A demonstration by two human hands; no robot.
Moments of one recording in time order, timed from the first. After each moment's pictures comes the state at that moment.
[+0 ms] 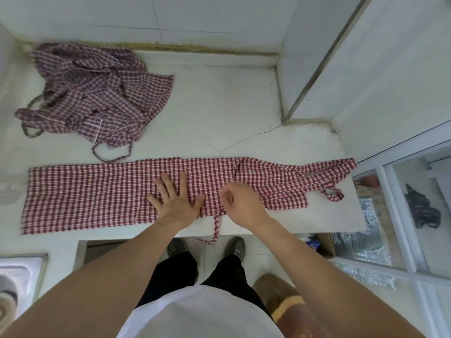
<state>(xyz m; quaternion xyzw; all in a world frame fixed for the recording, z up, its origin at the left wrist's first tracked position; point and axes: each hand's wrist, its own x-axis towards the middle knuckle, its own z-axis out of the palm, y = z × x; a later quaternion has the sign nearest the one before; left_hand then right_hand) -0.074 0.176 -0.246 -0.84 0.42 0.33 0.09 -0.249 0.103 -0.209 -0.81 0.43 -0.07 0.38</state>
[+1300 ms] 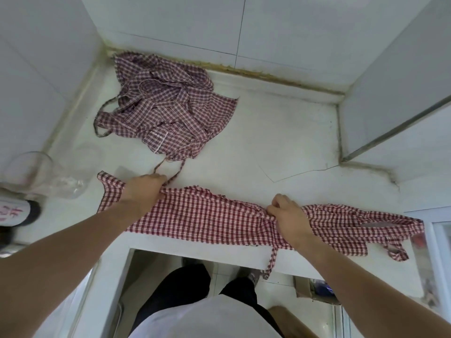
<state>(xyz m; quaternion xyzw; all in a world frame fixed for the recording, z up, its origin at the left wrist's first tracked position) 0.157 0.218 -0.206 -0.82 0.54 0.15 0.10 -0.203 0.057 -0.231 -0.95 0.30 0.02 0.11</state>
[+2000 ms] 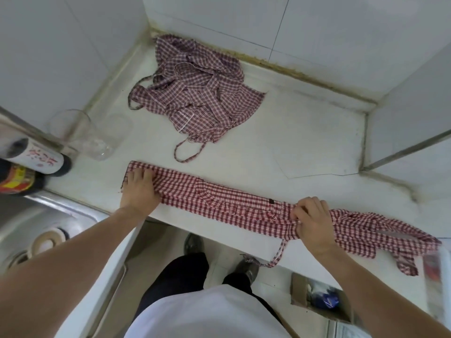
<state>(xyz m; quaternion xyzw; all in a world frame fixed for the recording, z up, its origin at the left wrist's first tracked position) 0.121 0.303 -0.230 -0.93 0.31 0.18 -0.04 -0.239 0.053 -0.226 -0.96 0.21 -0.18 0.08</state>
